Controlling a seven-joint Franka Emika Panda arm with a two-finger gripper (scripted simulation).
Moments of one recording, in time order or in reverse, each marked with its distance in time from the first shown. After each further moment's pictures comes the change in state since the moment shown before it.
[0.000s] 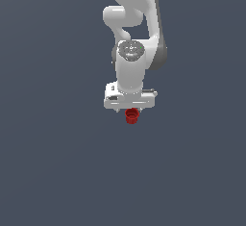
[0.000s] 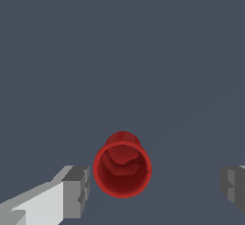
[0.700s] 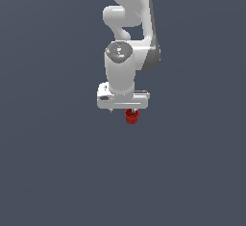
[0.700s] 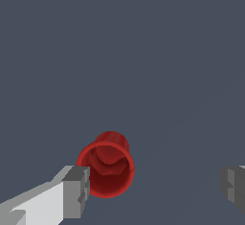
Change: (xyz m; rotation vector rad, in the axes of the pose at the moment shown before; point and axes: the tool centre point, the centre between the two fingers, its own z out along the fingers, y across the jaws) arm -0.001 0.026 0.001 0.017 -0.014 0.068
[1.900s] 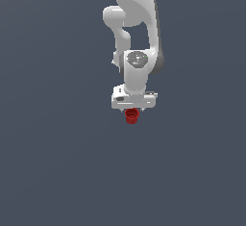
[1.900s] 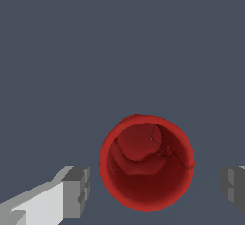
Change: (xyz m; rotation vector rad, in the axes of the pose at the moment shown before) arm -0.039 -0.042 0.059 -0.035 0.047 -0.078
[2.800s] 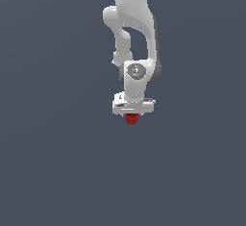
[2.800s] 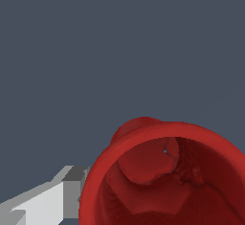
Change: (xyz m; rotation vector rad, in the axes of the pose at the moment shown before) arm -0.002 -0.001 0.047 -0.001 0.001 -0.002
